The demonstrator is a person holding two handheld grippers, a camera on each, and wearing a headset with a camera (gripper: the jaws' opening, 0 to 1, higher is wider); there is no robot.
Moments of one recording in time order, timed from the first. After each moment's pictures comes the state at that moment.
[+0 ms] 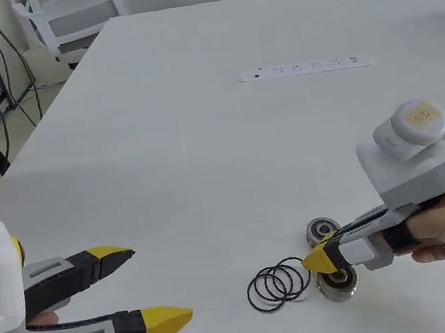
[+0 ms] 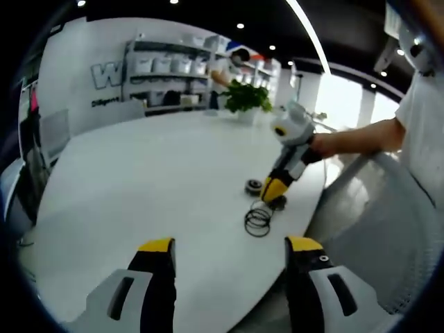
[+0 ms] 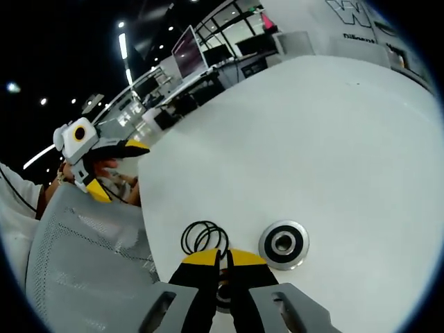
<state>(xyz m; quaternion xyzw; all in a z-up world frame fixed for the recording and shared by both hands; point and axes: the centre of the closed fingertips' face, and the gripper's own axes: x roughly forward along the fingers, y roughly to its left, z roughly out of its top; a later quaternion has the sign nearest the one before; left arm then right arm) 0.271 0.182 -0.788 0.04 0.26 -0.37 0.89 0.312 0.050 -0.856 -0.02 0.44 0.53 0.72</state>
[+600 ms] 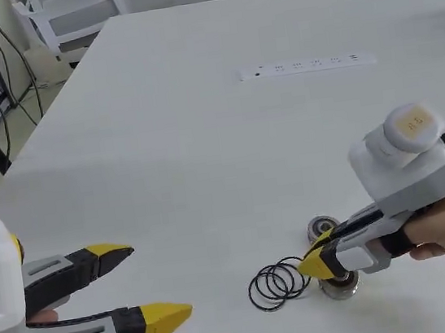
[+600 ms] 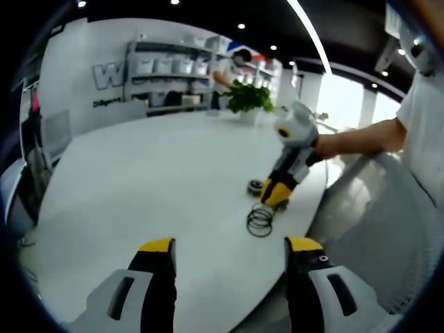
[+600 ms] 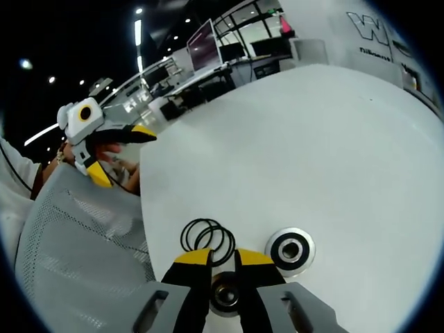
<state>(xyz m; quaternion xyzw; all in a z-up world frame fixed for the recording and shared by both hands) 0.272 0.185 -0.787 0.04 0.26 -0.37 0.89 0.313 0.053 -0.860 -0.07 0.42 0.55 0.72</state>
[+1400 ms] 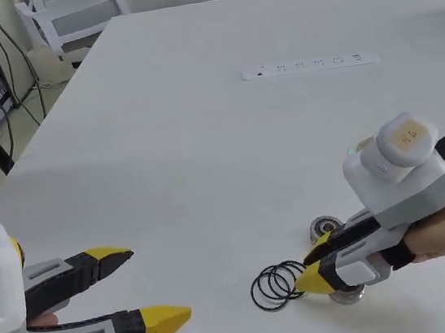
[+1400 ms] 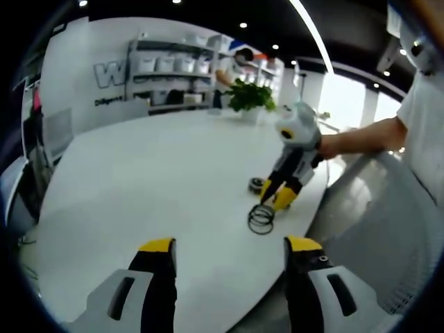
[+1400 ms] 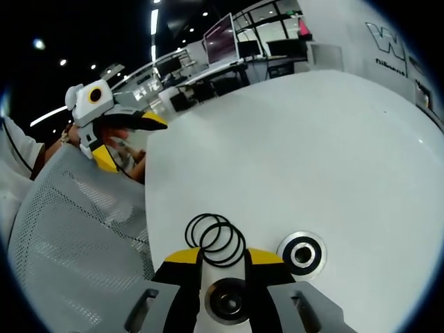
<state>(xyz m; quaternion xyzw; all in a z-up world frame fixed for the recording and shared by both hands) 0.270 0.188 -0.790 0.04 0.26 -0.36 0.89 0.303 0.059 -0.865 -0.10 0.41 0.57 0.70</state>
